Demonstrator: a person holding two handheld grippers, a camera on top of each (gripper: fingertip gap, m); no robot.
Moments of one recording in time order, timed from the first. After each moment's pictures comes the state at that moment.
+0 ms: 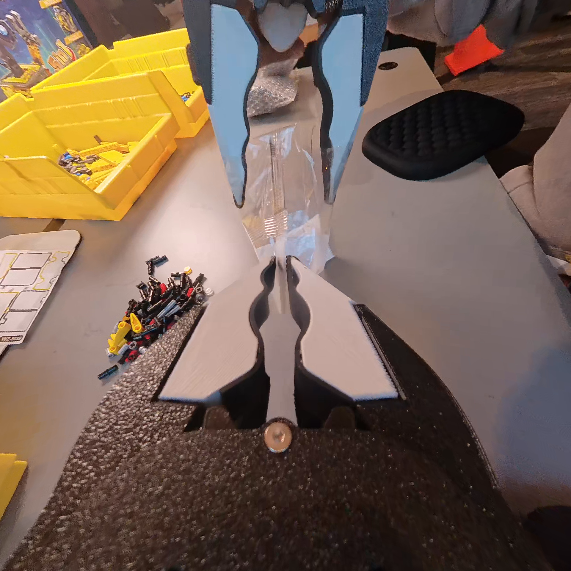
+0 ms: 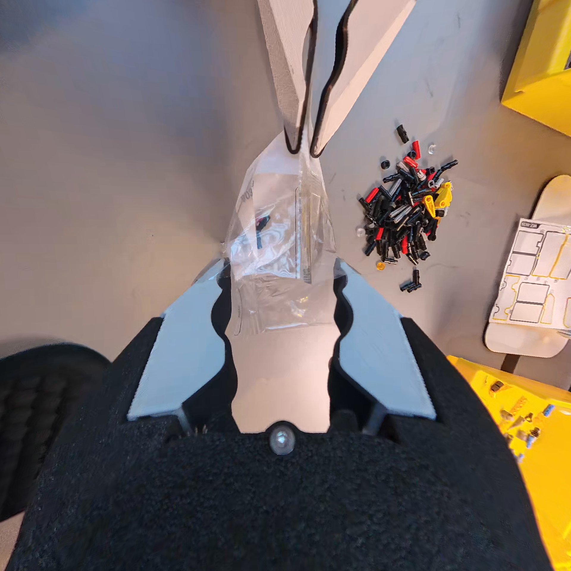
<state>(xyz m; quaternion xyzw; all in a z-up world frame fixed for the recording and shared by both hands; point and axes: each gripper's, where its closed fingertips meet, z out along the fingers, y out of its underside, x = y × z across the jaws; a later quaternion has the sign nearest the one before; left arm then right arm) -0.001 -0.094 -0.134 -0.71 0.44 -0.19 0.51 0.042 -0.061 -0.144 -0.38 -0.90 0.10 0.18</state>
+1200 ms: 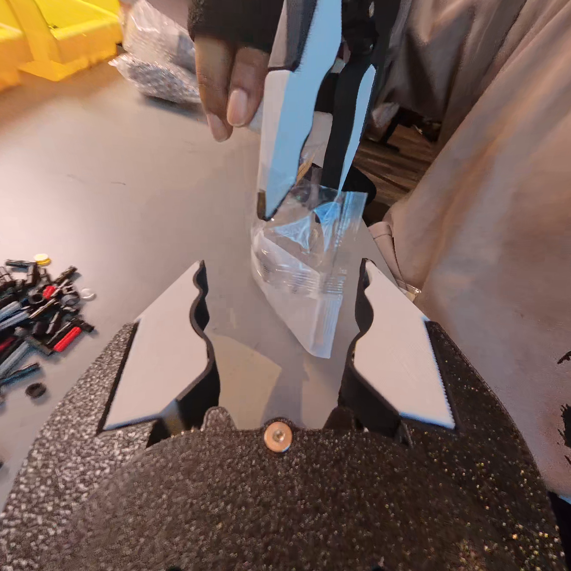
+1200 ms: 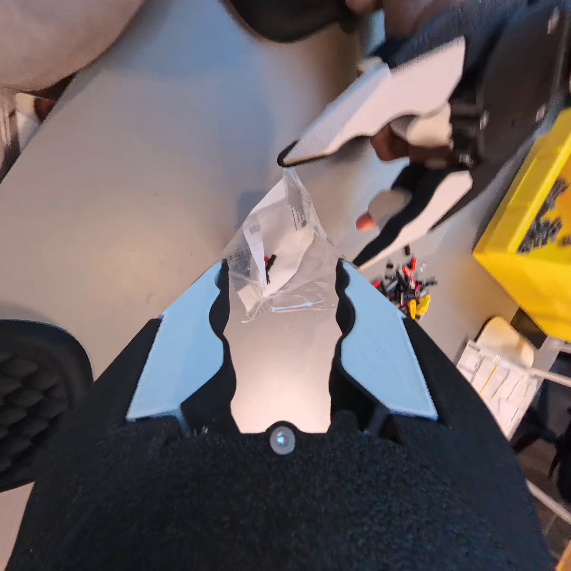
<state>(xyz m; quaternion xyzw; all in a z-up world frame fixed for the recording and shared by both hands) 0.022 -0.117 -0.140 -0.70 0.40 -0.44 0.39 0.042 -0.114 -0.133 -0.19 -0.95 0.15 0.21</state>
